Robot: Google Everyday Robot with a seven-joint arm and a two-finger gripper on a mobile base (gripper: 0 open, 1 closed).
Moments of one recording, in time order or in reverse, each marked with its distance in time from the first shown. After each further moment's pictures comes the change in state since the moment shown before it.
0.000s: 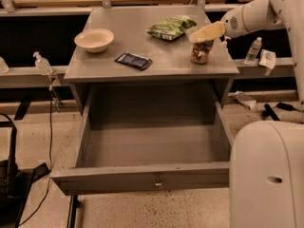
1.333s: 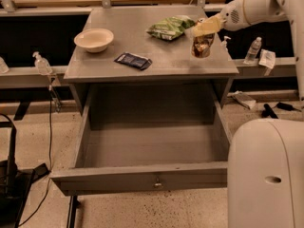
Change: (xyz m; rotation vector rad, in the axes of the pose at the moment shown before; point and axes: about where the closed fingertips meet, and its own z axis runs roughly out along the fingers) arm -0.022 0.019 -0.009 -0.021 -0.016 -0.115
